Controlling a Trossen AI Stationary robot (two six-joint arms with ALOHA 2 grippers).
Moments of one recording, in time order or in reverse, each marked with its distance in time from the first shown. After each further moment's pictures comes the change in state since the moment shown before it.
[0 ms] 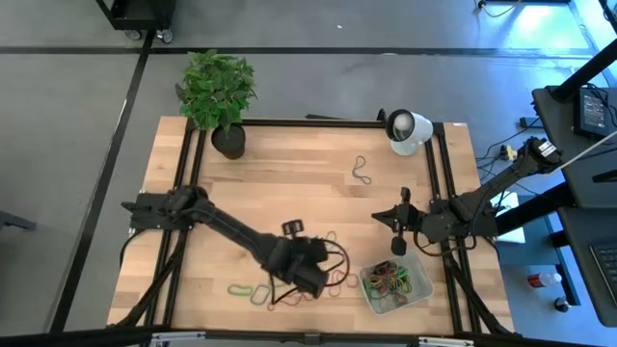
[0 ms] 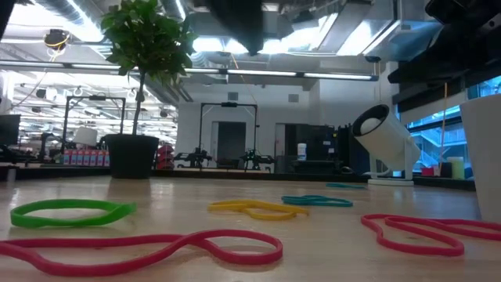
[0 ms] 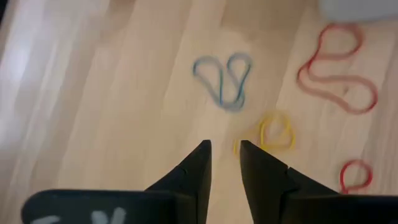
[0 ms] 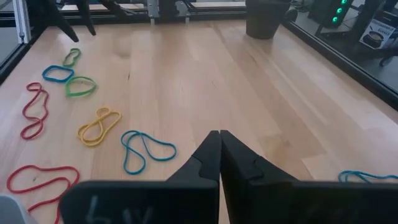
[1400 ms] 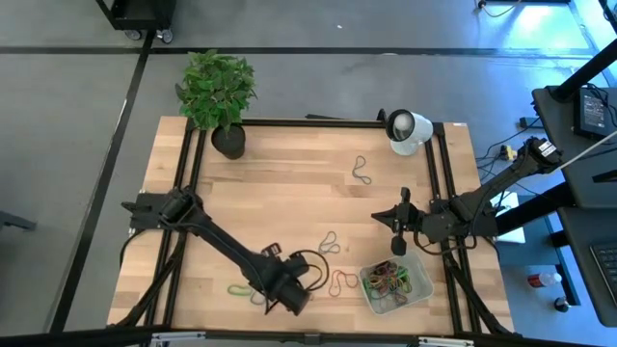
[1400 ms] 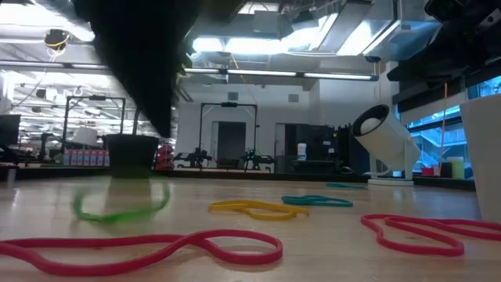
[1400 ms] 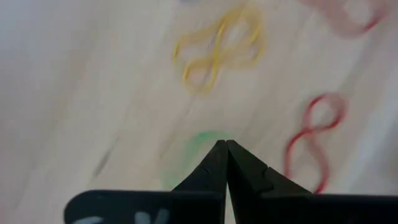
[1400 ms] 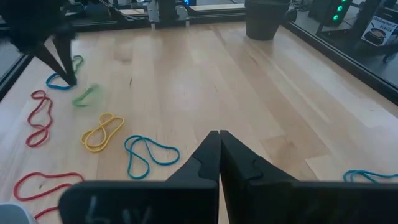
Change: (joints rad) left arm -0.098 -0.035 -0.331 0.241 0.184 -0.379; right arm 0.000 0.000 0.000 0.014 -0.001 0.022
